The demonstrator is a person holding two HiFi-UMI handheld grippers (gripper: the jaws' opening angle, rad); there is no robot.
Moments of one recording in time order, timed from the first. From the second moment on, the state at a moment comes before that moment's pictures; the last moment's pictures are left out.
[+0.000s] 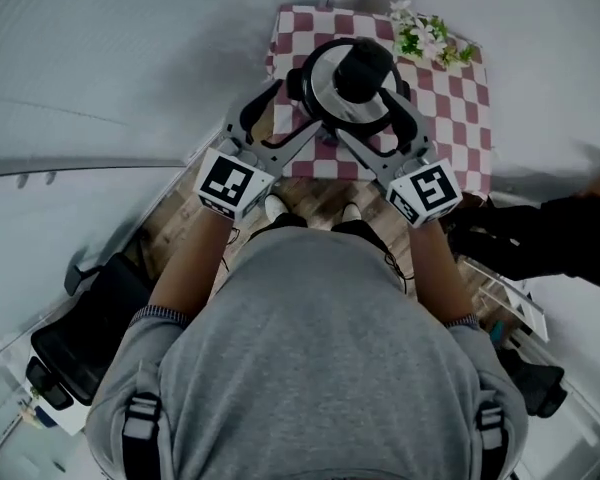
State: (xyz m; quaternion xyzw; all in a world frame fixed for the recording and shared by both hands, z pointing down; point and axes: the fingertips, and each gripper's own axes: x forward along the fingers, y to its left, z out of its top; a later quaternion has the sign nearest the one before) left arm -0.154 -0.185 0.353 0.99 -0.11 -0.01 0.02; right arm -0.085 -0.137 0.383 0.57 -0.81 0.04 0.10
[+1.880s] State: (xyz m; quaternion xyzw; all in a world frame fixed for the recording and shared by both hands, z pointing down) left arm -0.005 -0.201 0.459 0.89 0.33 0.25 -0.20; right arm 0.004 -0.196 0.461 0.56 -0.76 0.16 0.29
